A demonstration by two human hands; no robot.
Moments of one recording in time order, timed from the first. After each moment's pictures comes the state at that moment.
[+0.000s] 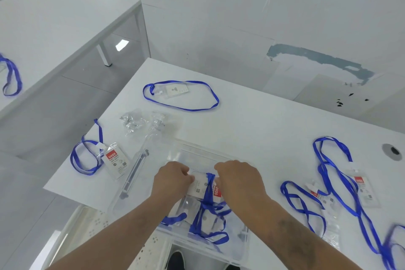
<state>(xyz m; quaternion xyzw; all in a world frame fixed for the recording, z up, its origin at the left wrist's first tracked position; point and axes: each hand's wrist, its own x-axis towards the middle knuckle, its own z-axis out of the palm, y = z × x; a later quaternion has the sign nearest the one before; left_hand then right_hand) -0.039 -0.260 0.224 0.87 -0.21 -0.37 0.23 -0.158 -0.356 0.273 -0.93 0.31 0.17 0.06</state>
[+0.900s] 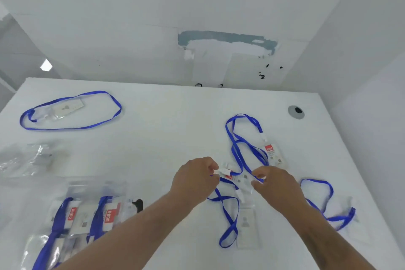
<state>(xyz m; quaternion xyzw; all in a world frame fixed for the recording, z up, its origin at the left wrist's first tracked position) -0.244 -0.450 0.234 0.77 -0.49 -0.37 0.17 -0.445 -0.522 0.229 -0.75 0.60 0.11 0.24</state>
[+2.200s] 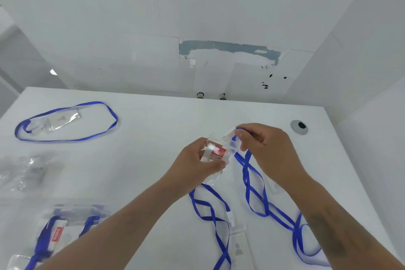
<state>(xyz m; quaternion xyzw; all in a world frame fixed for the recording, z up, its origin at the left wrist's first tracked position) -0.231 -0.501 0.285 0.66 -0.39 -0.51 0.39 -0.390 -0.592 0.315 -0.79 0.47 -0.21 0.35</state>
